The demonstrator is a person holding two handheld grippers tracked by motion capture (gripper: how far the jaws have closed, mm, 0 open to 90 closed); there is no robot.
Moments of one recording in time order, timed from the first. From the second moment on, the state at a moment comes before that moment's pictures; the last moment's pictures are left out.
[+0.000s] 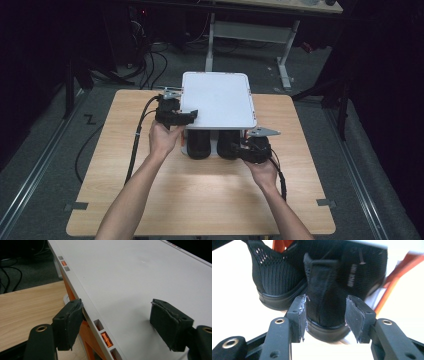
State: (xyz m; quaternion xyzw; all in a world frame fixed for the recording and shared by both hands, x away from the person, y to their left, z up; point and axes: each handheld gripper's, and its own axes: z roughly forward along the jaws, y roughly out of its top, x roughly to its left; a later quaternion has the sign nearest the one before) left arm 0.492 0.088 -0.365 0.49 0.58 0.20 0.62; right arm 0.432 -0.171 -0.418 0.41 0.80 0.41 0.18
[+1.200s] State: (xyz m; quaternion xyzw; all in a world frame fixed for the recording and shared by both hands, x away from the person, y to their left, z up) left arm 0.424 0.133 -0.349 0.47 0.54 0.22 0.66; right arm 0.398 -0.265 -0.386 0.44 0.72 0.48 0.23
